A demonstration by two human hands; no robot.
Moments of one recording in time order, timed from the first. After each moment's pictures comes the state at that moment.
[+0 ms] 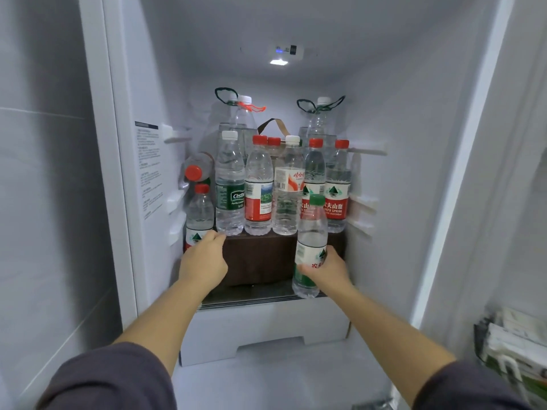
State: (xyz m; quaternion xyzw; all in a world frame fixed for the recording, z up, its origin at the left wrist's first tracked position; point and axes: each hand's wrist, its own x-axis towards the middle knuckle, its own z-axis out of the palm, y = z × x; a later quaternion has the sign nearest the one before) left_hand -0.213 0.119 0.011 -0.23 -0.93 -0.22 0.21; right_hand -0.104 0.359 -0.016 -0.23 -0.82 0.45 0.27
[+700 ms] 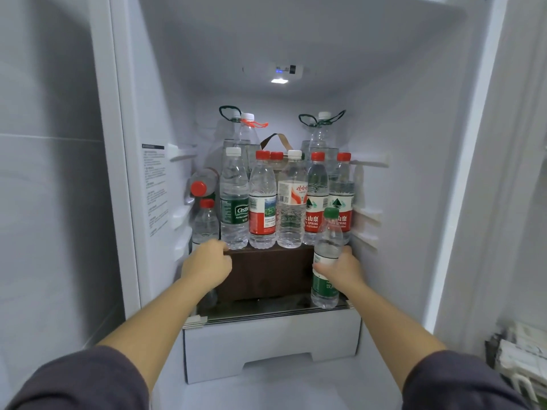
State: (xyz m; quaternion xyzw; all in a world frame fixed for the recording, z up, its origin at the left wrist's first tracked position) left_hand -0.215 0.115 0.043 -0.22 -0.93 -0.26 0.16; right_hand -0.118 0.385 0.008 -0.31 -0.83 0.37 0.28
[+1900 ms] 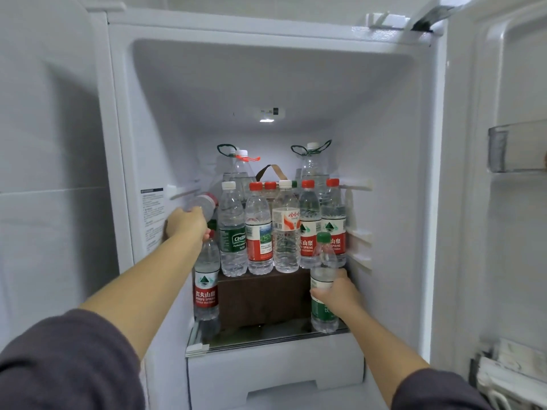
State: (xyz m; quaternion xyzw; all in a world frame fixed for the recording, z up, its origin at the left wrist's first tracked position) left_hand -0.199 0.117 0.181 0.06 -0.71 -0.70 0.13; right_hand -0.105 0.382 0.009 -0.27 -0.84 0.38 0.26
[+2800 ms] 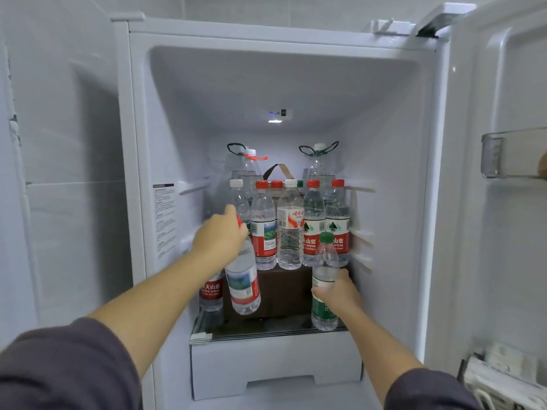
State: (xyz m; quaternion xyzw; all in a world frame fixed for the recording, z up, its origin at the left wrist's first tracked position) left_hand -0.120 0.126 0.158 -0.19 -0.92 -0.18 0.28; right_hand -0.100 0.380 0.010 -0.27 -0.85 0.38 0.25
